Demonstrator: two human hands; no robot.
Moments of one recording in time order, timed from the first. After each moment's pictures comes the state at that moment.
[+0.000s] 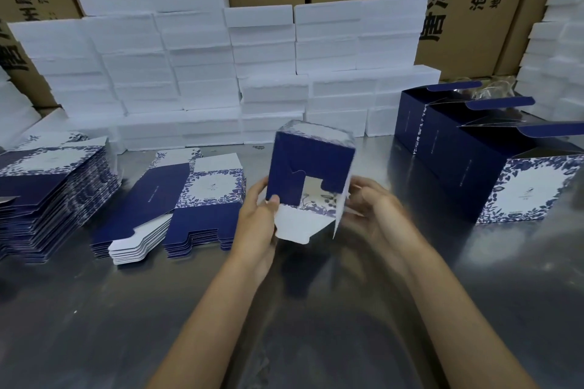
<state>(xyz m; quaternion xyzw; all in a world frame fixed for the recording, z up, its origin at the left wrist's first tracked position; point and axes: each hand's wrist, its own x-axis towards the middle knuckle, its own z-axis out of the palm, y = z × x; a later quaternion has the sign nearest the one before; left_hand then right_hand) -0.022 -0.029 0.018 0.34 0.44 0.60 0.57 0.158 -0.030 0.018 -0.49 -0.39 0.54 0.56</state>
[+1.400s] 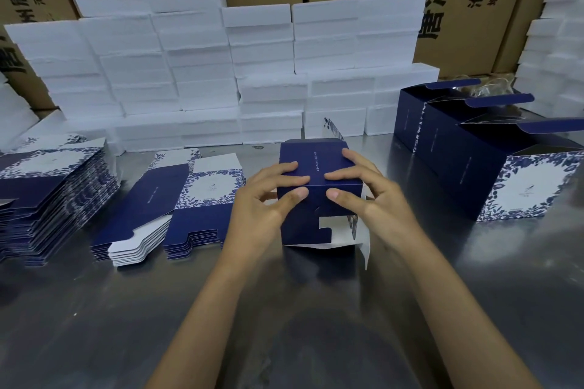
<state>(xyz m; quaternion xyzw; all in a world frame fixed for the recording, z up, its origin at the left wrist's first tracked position) -0.030 -0.035 0.036 0.65 0.44 0.54 0.30 0.158 -0.040 0.031 -0.44 -0.60 0.36 0.56</state>
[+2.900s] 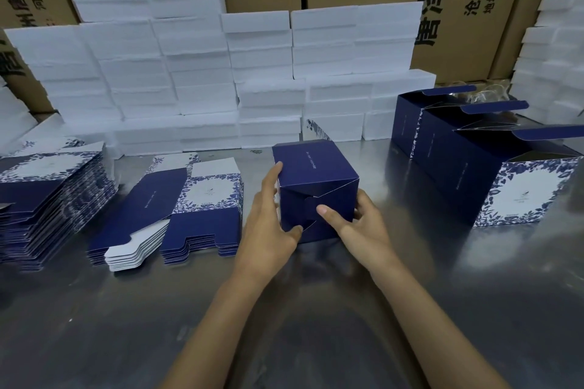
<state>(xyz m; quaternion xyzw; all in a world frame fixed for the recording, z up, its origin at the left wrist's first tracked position) -0.026 -0.024 0.001 0.68 0.52 0.45 0.24 0.144 -0.020 -0.018 -0.53 -0.51 0.38 0.57</state>
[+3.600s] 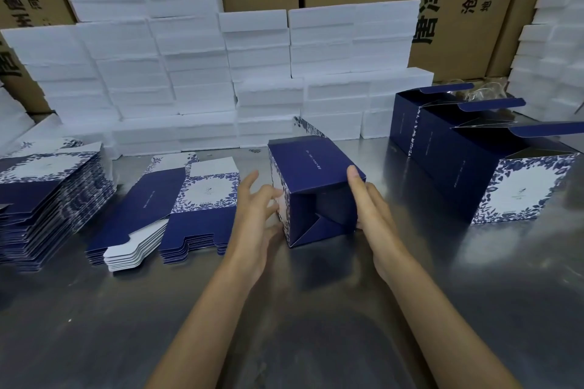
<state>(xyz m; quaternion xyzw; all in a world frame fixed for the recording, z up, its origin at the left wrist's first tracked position) -0.022 -0.026 0.022 0.38 0.43 0.59 0.56 0.149 -0.032 0.011 -0.51 -0.43 0.47 0.58</state>
